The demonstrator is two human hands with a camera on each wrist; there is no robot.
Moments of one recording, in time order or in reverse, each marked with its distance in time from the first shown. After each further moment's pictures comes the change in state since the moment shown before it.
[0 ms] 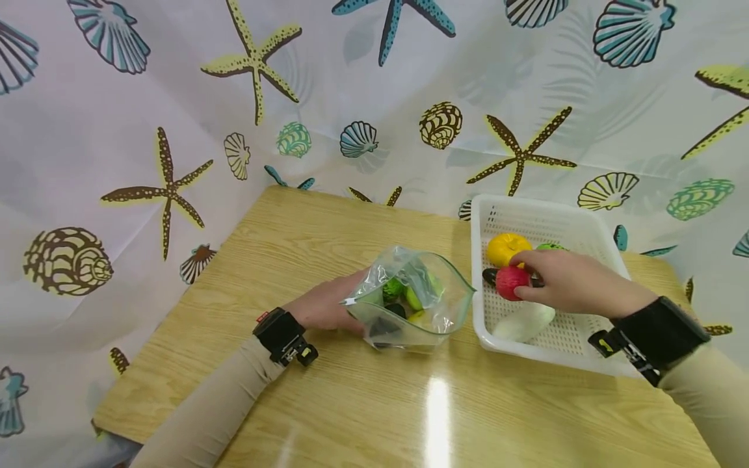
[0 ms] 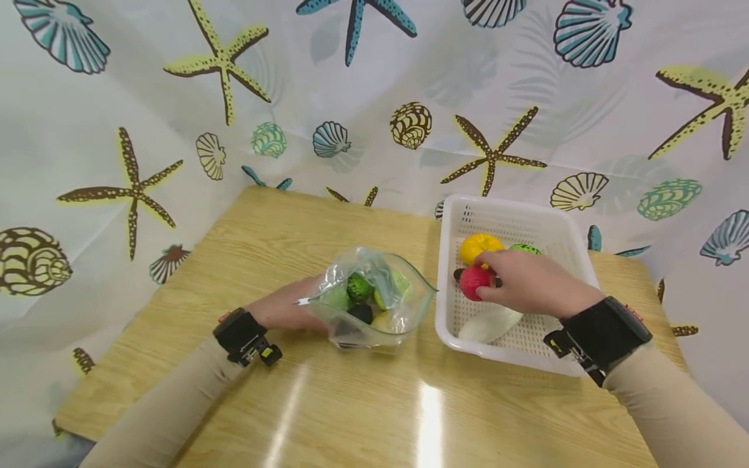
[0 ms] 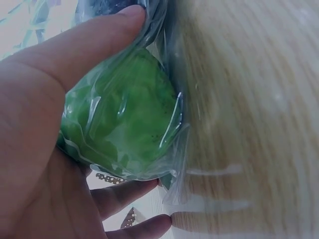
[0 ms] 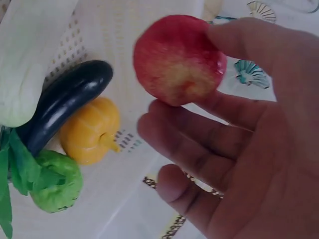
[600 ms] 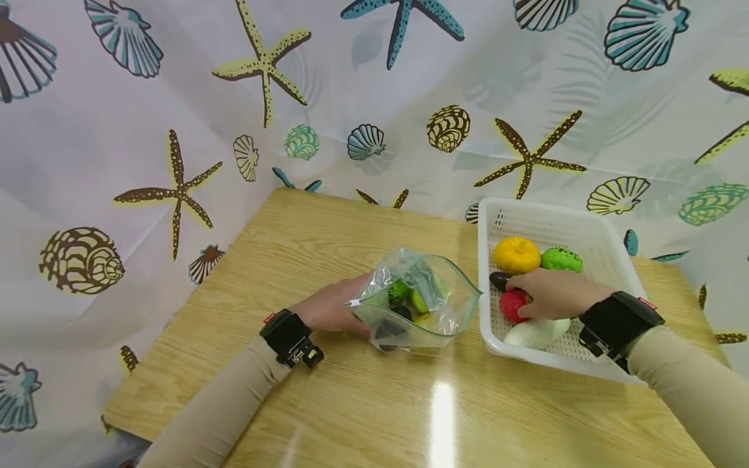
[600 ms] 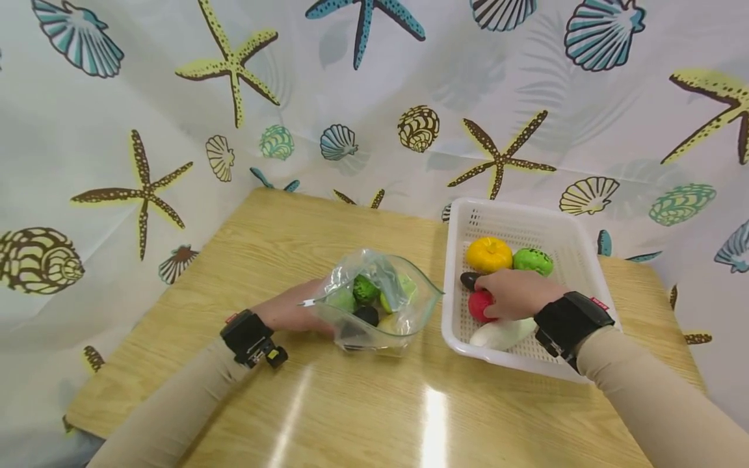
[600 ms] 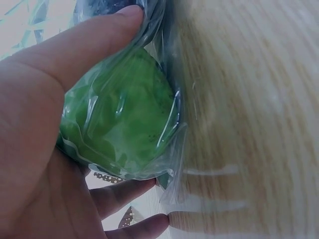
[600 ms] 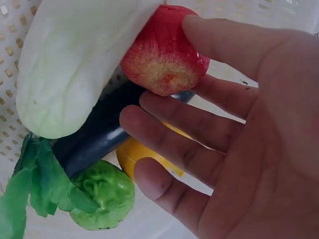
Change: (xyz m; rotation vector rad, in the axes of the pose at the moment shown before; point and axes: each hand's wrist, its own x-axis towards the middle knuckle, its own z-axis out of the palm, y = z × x) left_hand -0.001 0.001 -0.001 -0.014 0.002 0.001; right_hand 0.033 0.028 0.045 -0.025 -0.248 -0.033
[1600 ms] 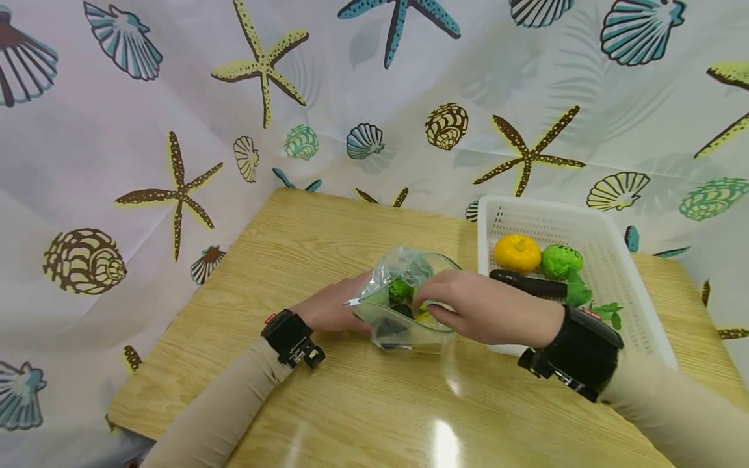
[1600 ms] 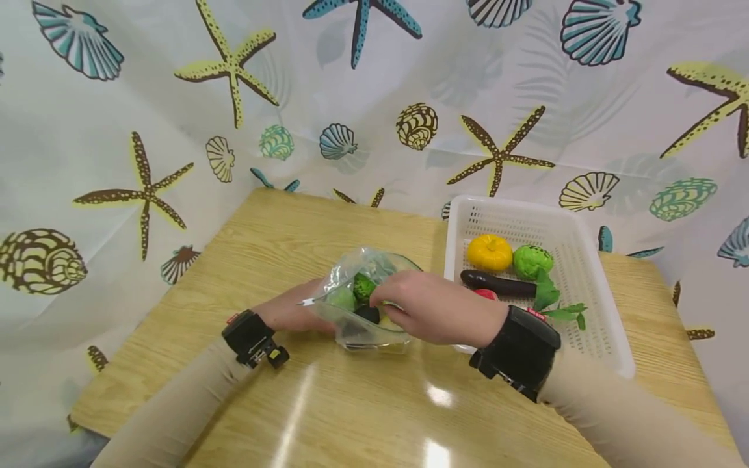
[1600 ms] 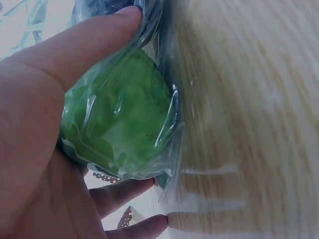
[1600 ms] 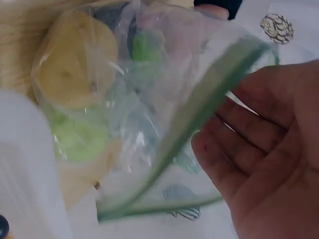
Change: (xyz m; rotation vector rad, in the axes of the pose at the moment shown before) left_hand -0.002 0.003 0.000 0.050 0.017 0.020; right_hand 0.002 -0.147 -0.041 0.113 0.354 -0.555
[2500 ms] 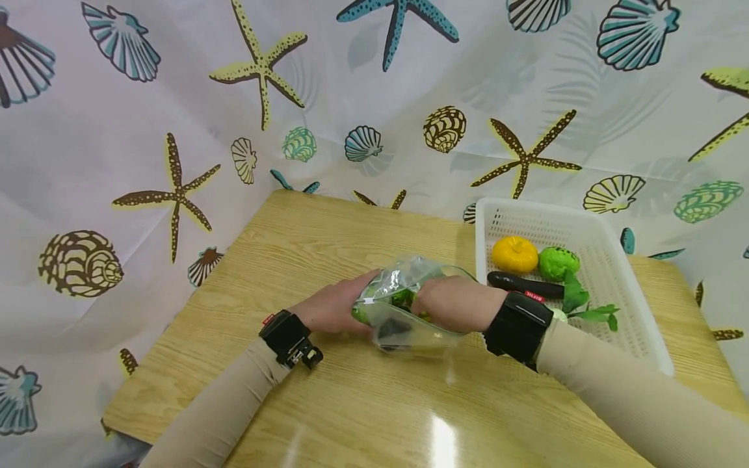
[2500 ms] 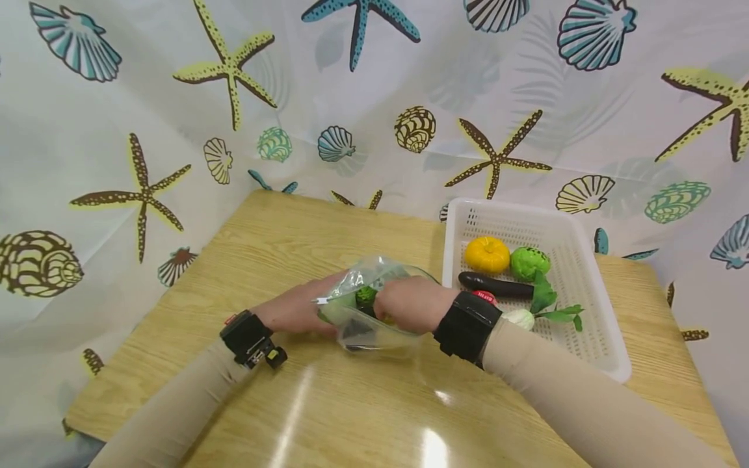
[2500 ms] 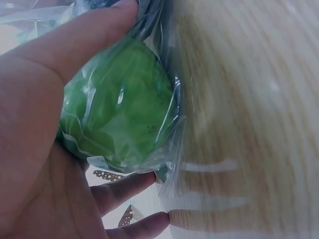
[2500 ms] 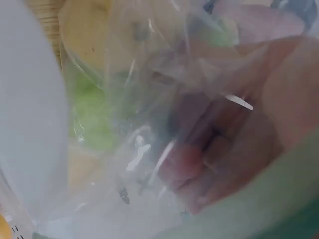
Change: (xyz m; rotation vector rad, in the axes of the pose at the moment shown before) left_hand 0.007 -0.004 0.003 0.004 -0.029 -0.018; right_hand 0.024 0.029 0.033 -0.275 -0.289 0.033
